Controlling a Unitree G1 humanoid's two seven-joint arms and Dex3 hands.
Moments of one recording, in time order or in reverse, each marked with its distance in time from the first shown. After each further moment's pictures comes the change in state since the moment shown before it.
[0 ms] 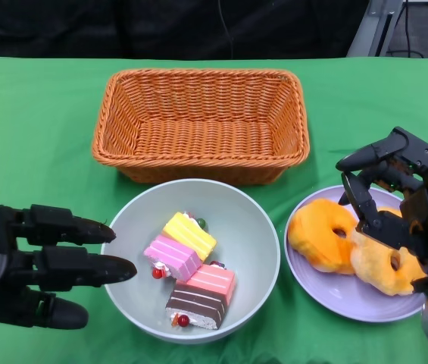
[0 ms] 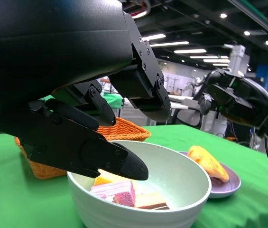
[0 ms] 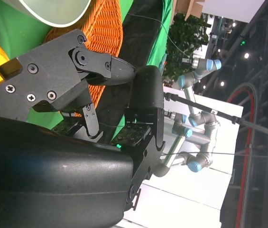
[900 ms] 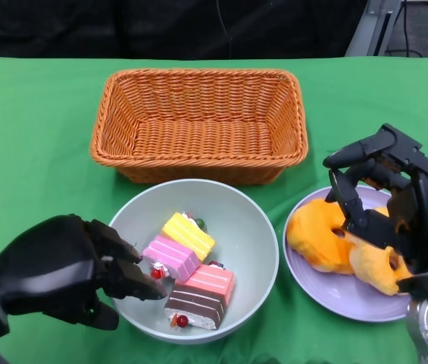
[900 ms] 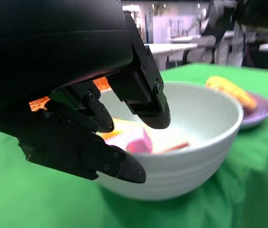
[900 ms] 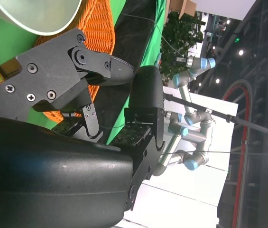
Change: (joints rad) left arm -0.065 0.041 -0.276 -0.100 0.683 0.343 0.540; right arm 0.015 0.045 0.026 -0.062 -0.036 0.032 -0.028
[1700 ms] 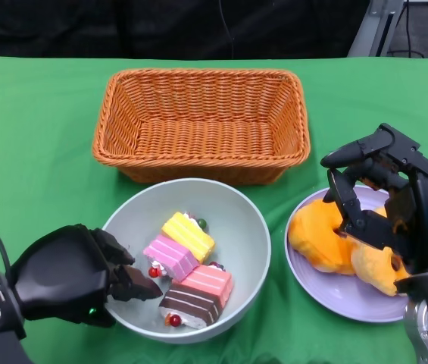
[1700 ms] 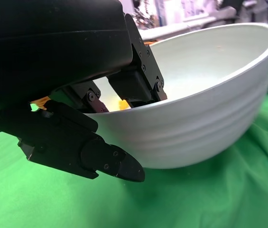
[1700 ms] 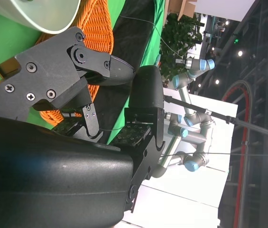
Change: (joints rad) left arm -0.076 0.098 -0.436 0.077 0.037 0.362 0.349; right arm 0.006 0.005 0.006 -0.018 -0.002 0.019 -0.005
